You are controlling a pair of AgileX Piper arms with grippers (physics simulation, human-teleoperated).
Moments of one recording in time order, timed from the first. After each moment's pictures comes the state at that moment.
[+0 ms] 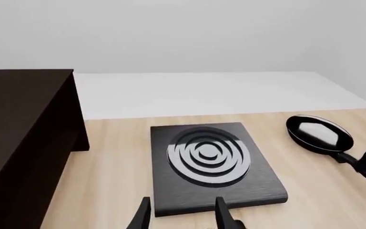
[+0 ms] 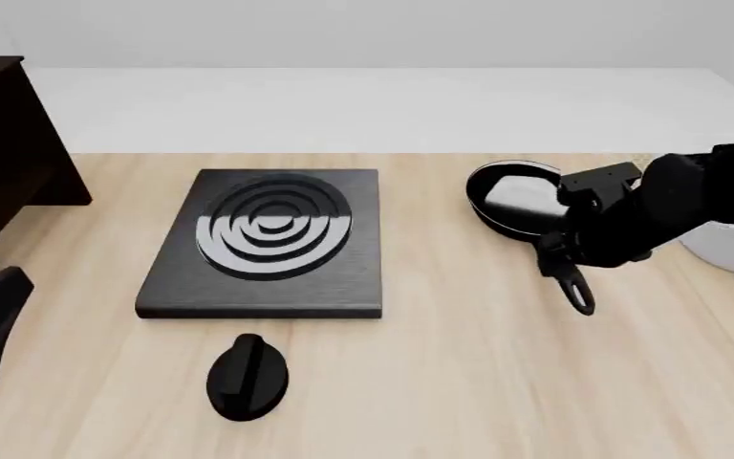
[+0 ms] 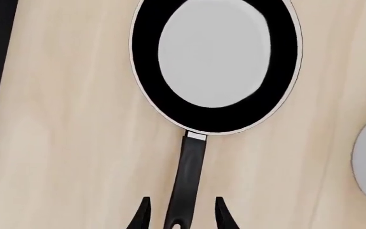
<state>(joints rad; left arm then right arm) -0.16 0.09 -0.24 0.28 -0.05 0.09 1.67 -0.91 0.41 -0.17</state>
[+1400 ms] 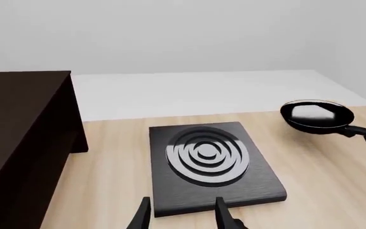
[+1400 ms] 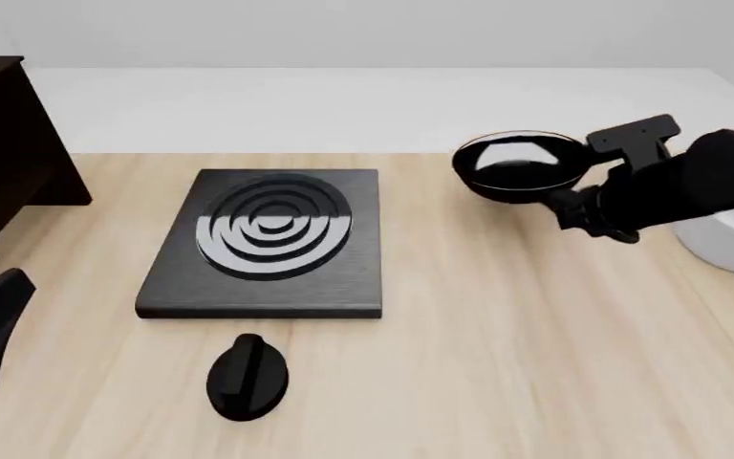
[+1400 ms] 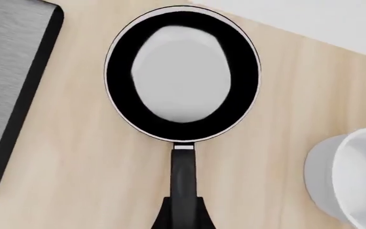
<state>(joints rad) -0.17 0.08 -0.24 0.29 -0.04 0.07 1.52 -0.90 0.31 -0.21</state>
